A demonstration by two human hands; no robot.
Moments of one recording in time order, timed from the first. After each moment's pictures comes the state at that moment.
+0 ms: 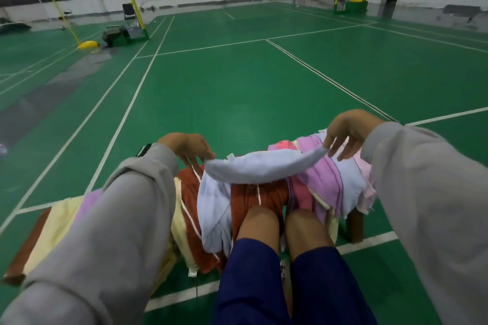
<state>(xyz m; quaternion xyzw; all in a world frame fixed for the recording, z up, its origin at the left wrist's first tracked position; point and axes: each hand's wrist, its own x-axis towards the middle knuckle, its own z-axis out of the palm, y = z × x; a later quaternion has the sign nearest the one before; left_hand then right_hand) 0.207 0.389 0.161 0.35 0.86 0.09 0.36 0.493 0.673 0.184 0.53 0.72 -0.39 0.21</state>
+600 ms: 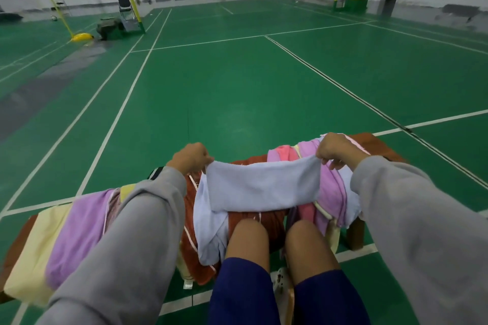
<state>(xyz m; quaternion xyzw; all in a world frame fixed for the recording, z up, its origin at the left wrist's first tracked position) 0.165 0.421 0.098 0.37 0.91 0.09 0.14 0.451 0.689 0.114 0.52 0.82 -0.22 0.05</state>
